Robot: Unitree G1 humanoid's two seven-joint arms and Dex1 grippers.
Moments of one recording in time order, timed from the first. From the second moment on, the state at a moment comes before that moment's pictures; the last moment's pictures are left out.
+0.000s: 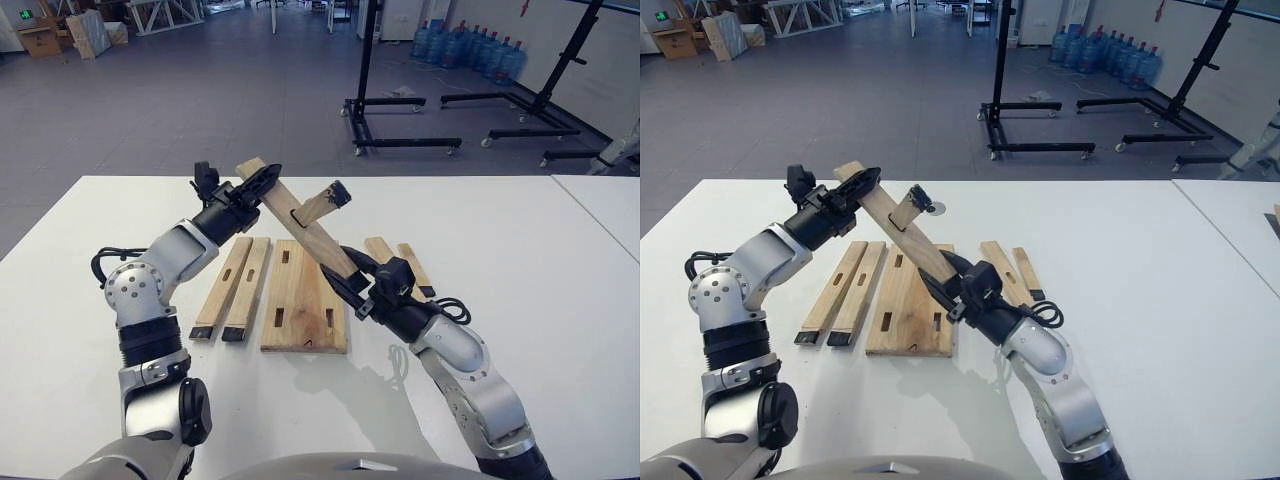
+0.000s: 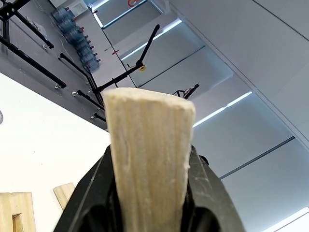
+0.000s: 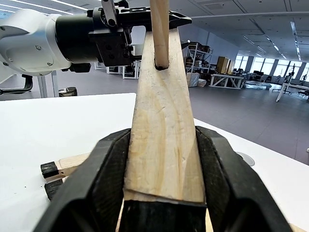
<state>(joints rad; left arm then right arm) -0.52 0.17 0.41 -0.02 -1.45 1.01 0.05 0.07 -0.26 0.26 -0.51 0.20 0.21 0.44</state>
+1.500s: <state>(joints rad) -0.01 0.36 0.40 -0.54 -1.38 0.73 0.44 0.25 -0.14 0.06 -0.52 0.22 0.21 0.20</state>
